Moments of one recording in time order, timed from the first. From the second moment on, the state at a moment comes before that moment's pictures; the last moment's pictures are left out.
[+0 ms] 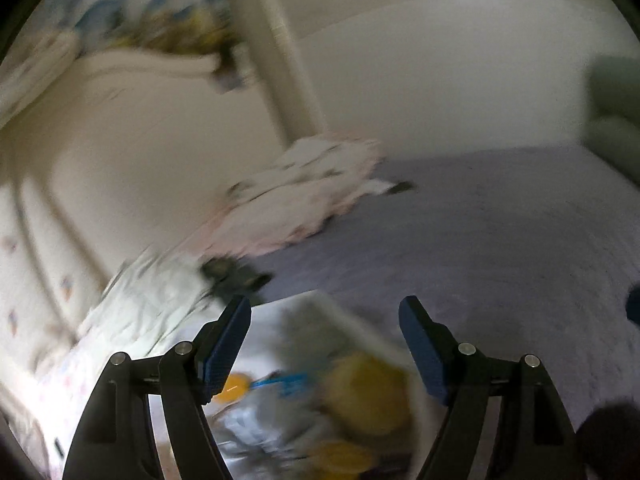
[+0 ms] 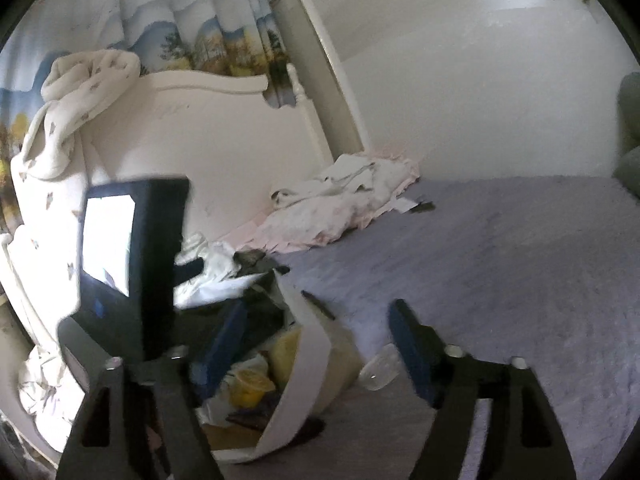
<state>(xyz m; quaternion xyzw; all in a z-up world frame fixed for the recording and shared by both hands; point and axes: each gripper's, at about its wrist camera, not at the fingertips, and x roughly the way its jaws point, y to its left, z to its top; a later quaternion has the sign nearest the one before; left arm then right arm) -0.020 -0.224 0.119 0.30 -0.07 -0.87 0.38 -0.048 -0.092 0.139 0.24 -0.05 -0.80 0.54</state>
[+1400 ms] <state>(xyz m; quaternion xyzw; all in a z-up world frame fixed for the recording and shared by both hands) -0.110 -0.222 0.014 0.41 0.09 -0.88 0.22 -0.183 -0.029 0.048 0.50 -0.14 -0.77 0.37</state>
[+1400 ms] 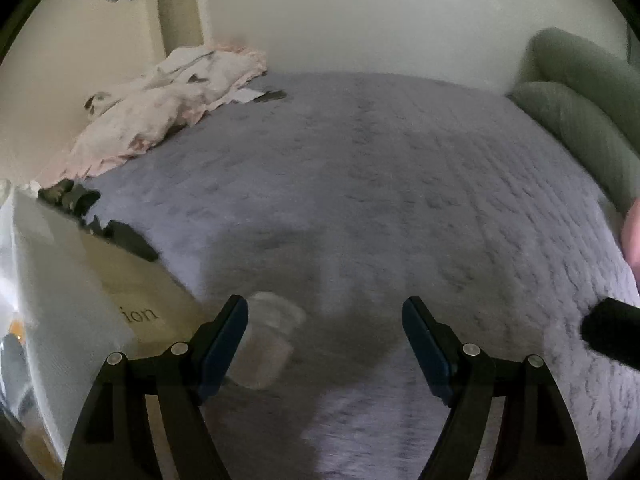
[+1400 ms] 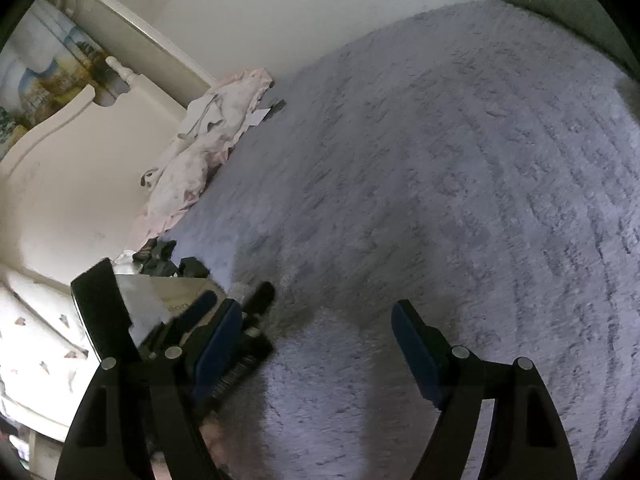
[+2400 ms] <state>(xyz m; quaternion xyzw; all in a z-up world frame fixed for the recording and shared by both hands) -0.042 -0.207 0.100 0.32 0.01 -0.92 0.24 -0.117 -0.068 0.108 0.42 -0.12 -0.76 0.49</state>
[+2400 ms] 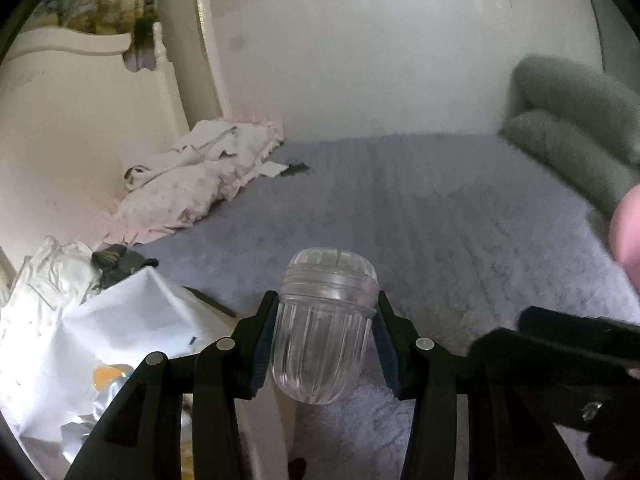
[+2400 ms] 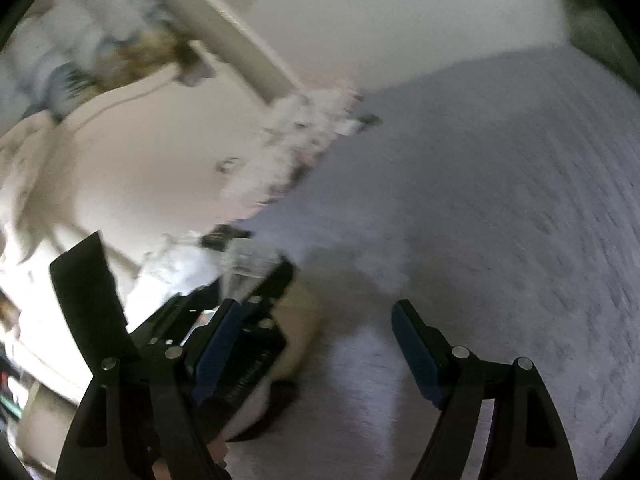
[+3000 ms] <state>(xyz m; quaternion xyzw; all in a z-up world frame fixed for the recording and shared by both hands) 0.022 -0.281 0.101 0.38 0.01 -0.85 0.36 -0.029 -0.138 0.117 0.29 -0.08 -0.77 0.57</state>
